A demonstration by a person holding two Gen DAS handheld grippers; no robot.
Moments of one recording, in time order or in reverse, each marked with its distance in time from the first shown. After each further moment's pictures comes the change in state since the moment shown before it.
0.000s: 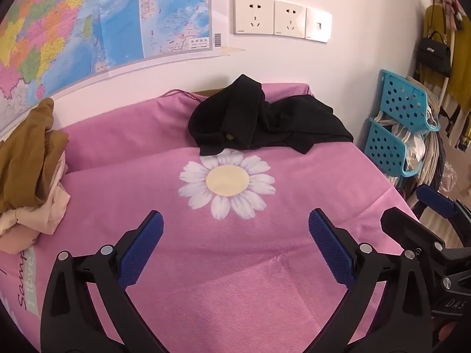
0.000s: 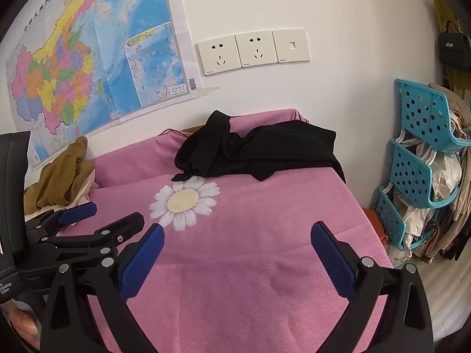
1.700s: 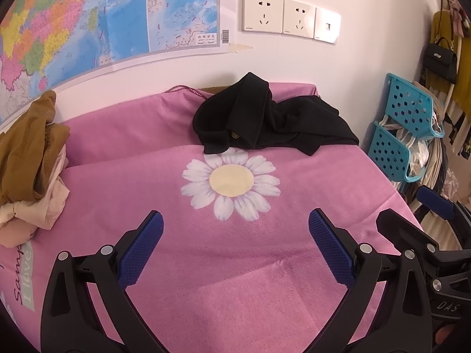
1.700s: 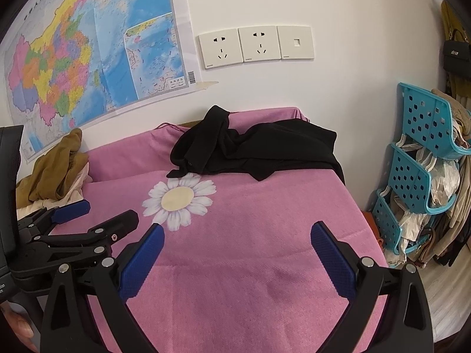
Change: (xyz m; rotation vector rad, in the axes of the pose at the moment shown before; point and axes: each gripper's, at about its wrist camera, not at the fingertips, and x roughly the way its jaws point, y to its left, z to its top) left arm 0.009 0.005 0.004 -0.032 0.018 0.007; right arm 0.014 0.004 0.010 -0.042 0.026 -0.024
